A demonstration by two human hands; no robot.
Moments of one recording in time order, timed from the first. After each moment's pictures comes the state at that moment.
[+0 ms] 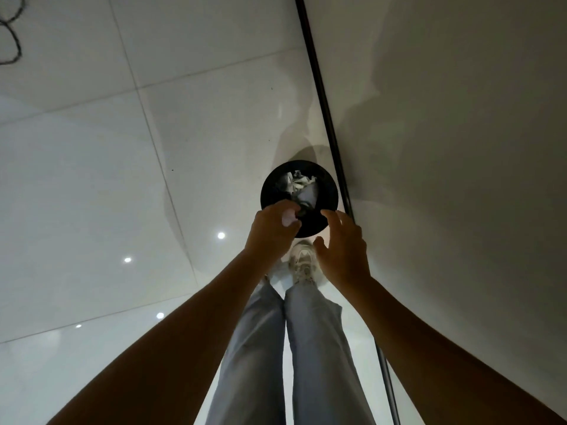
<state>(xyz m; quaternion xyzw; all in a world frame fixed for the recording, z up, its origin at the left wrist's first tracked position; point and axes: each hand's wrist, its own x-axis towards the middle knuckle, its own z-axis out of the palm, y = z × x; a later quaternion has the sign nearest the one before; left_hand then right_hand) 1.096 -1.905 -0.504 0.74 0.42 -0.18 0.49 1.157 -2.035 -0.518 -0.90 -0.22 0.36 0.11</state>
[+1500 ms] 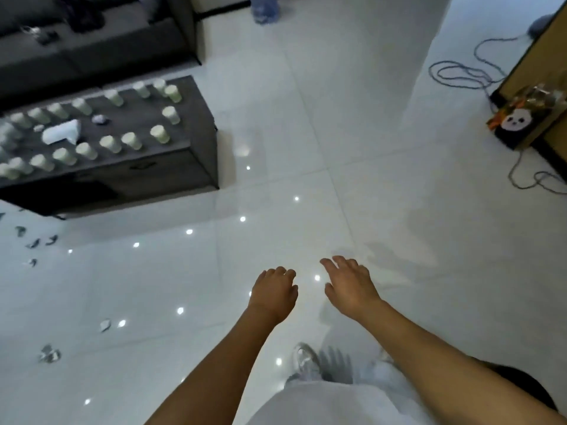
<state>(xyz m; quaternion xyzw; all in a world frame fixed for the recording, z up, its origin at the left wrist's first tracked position) 0.505 -2.278 -0.192 0.44 0.86 -0.02 0.26 0.620 -2.150 -0.203 -0.28 -0.92 0.21 -0.18</state>
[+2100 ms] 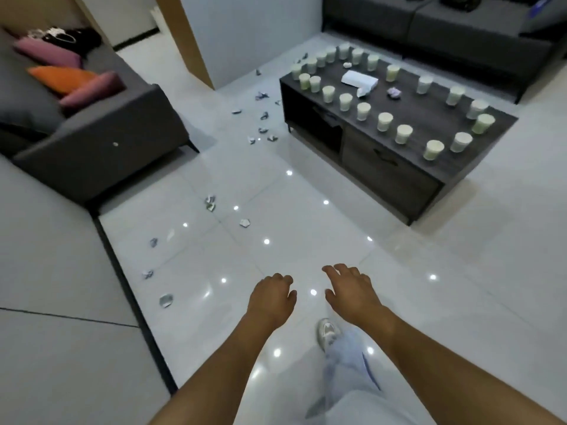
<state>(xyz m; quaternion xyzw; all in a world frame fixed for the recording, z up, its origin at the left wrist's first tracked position) 0.323 -2.591 -0.186 -0.08 0.96 0.14 0.21 0.267 -2.418 -0.194 0.22 -0.94 0.09 -0.24</state>
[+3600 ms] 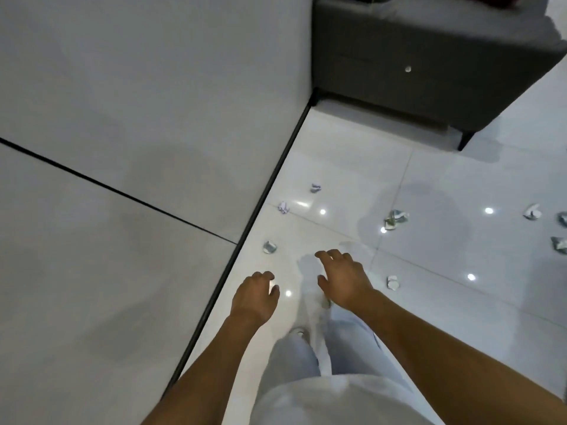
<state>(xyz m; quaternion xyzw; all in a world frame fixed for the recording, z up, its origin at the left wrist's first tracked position) 0.267 -3.113 -0.274 -0.67 0.65 0.33 0.14 0.069 -3.117 -0.281 0.68 -0.64 -0.09 -0.34</state>
